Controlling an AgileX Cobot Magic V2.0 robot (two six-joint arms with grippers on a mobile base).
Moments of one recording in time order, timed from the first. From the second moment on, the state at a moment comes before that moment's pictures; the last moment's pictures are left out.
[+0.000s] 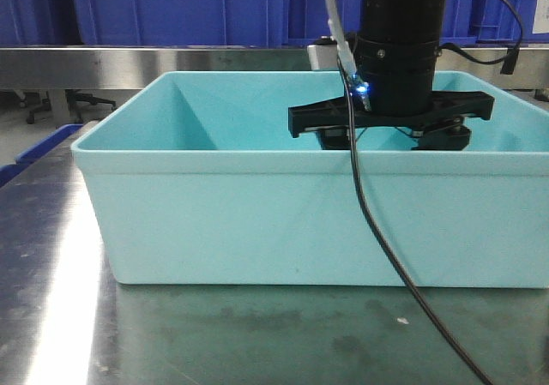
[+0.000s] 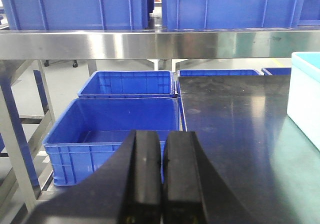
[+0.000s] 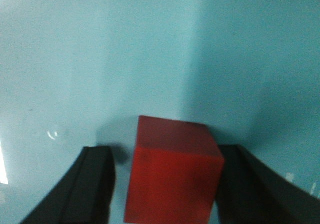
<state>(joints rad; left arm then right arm) -0.02 -0.01 0.01 0.01 0.13 -0.02 0.51 1.93 -1.49 -0.07 1.07 0.48</state>
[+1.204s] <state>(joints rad) -0.02 -0.01 0.01 0.01 0.13 -0.02 0.51 1.02 -1.29 -0.10 1.03 0.16</state>
